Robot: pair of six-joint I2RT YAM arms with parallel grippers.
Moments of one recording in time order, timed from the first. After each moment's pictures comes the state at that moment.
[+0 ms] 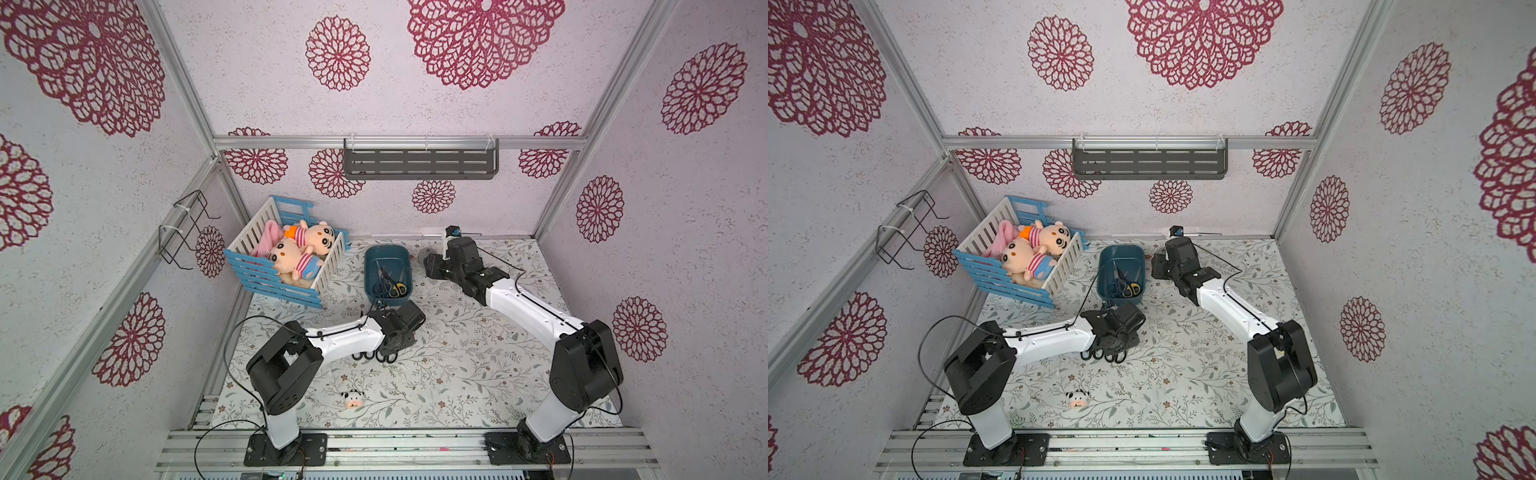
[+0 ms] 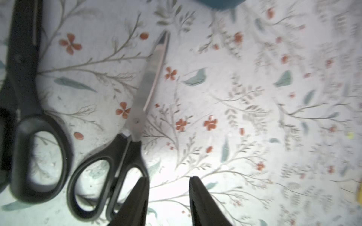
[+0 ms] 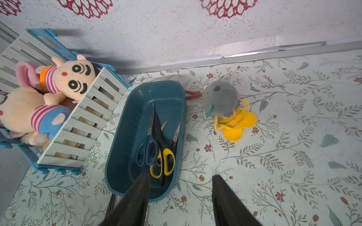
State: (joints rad) left arm -0.88 1.77 1.20 -0.55 -0.19 -1.18; right arm 0.44 1.67 1.34 -0.25 0.05 0.40
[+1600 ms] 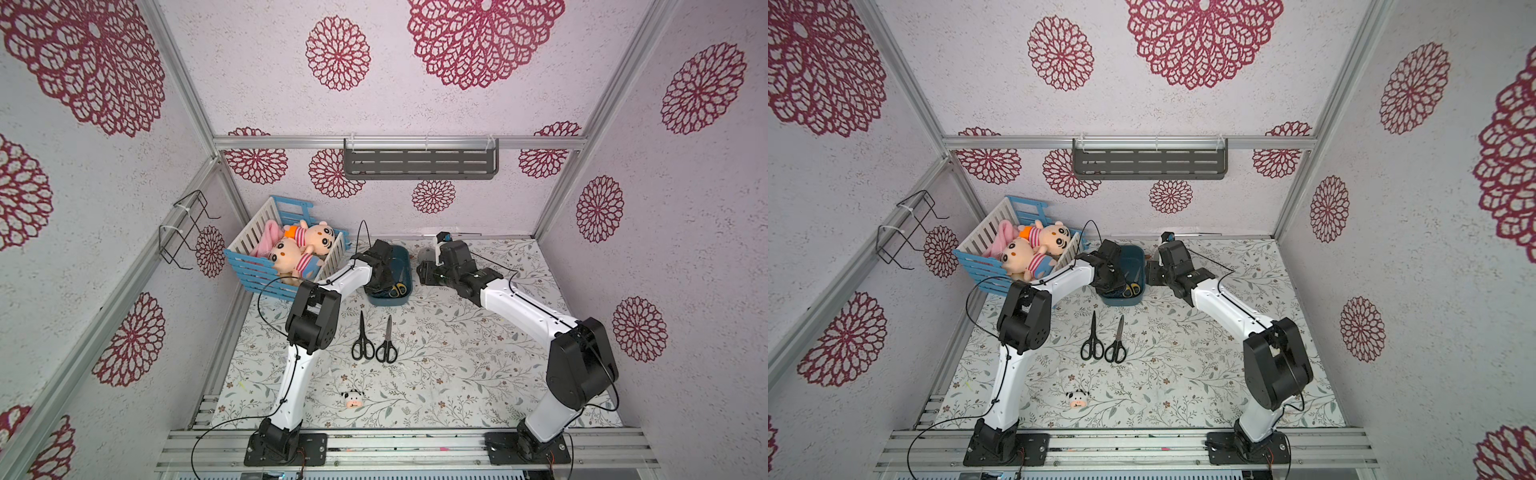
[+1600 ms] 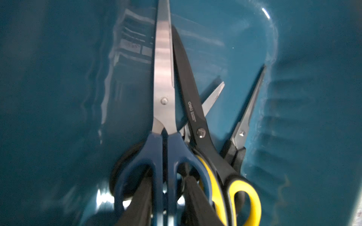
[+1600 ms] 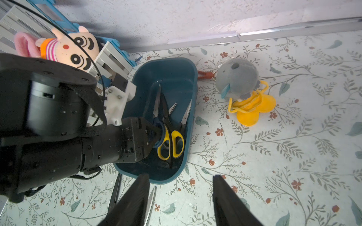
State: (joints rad) left arm -0.46 2.36 1.91 -0.68 0.00 -0.73; right arm 0.48 1.69 1.35 -0.31 0.00 0.40
